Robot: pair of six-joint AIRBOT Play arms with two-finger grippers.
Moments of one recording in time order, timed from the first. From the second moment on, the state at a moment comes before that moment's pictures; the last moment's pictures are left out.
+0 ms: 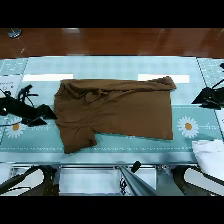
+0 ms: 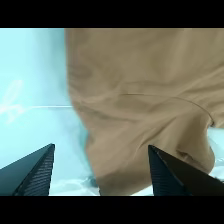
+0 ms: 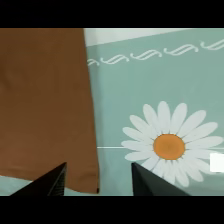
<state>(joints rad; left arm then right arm) 0.32 -1.20 0.82 1.16 -1.36 -1.39 -0.47 -1.27 1.19 -1.24 1.51 1.32</state>
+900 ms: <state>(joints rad) 0.24 -1.42 0.71 0.91 -1.14 -1.28 -0.49 -1.24 1.13 -1.25 1.53 1.29</state>
